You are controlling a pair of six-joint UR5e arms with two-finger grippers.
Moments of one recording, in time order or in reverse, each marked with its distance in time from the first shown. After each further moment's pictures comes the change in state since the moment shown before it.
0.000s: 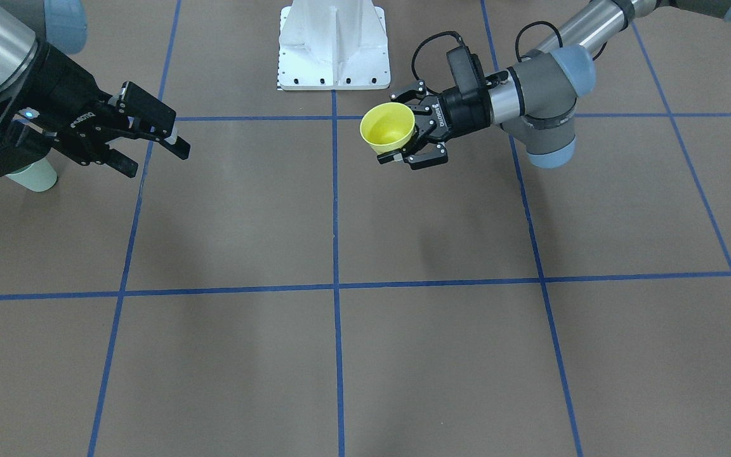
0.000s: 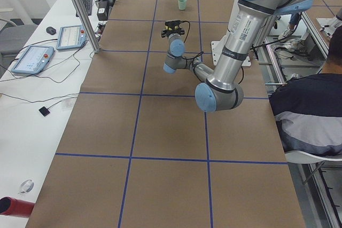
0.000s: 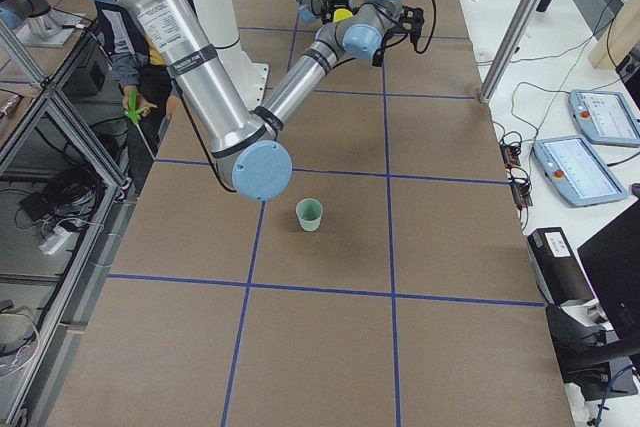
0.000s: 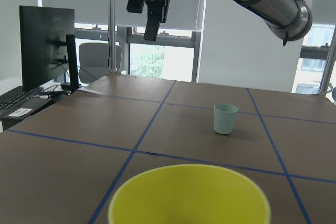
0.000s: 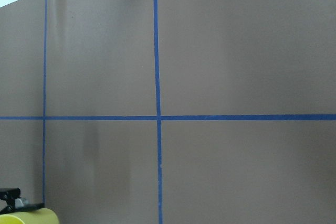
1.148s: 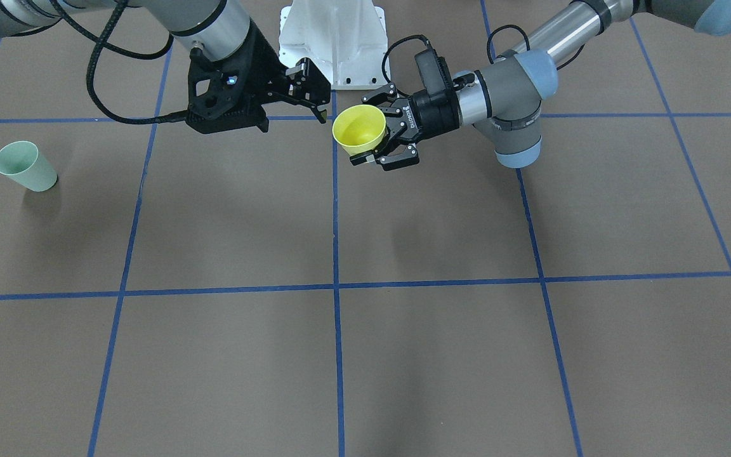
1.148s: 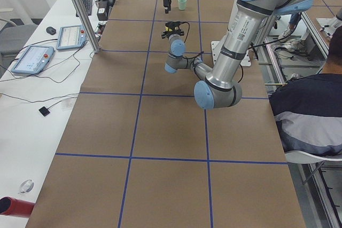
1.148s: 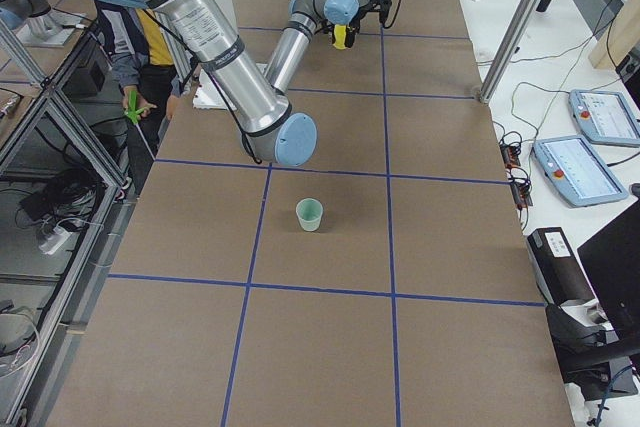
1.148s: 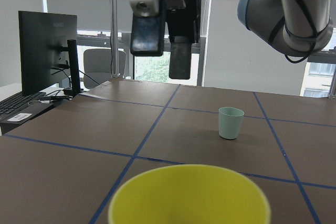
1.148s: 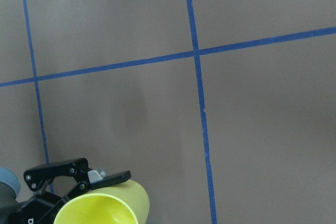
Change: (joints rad) left arm 0.015 -0.017 0.053 0.026 0.014 0.029; right arm -0.273 0.172 0.003 -0.231 -0.201 0.048
